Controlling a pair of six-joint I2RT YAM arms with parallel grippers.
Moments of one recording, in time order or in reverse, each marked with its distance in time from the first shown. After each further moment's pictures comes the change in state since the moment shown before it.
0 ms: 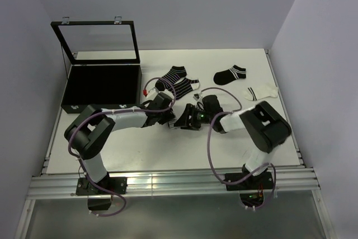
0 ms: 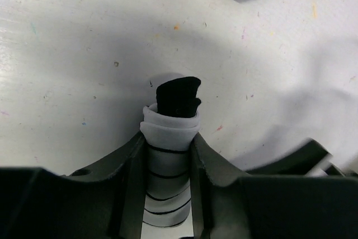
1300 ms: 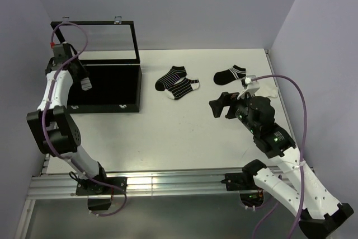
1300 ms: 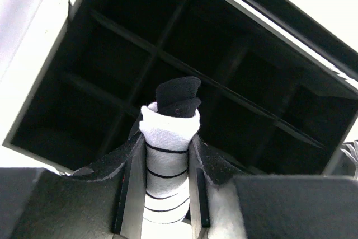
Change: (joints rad) left arm 0.964 -0.095 0.521 -0.487 0.134 0.836; right arm -0.037 -1.131 0.185 -0.993 0.693 -0.534
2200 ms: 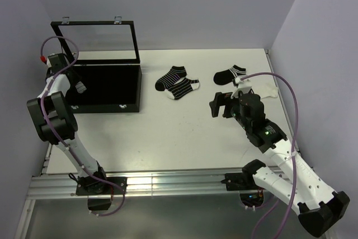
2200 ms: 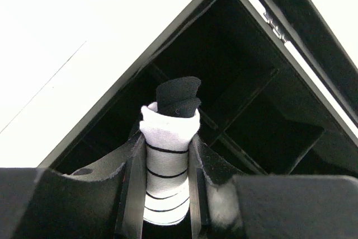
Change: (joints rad) left arm 0.139 0.222 -0.040 0.275 -0.026 -0.122; right arm 0.018 0.089 -0.039 0.025 0.102 -0.103
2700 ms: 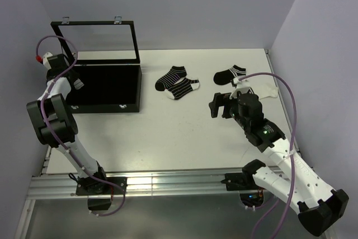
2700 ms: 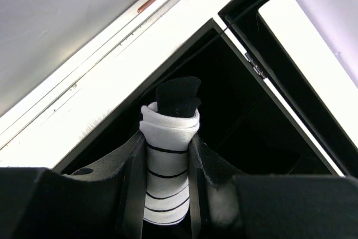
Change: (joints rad) left arm 0.000 -0.047 -0.084 0.174 -0.057 -0.048; right arm 0.000 0.014 -0.013 0.010 0.000 -0.004
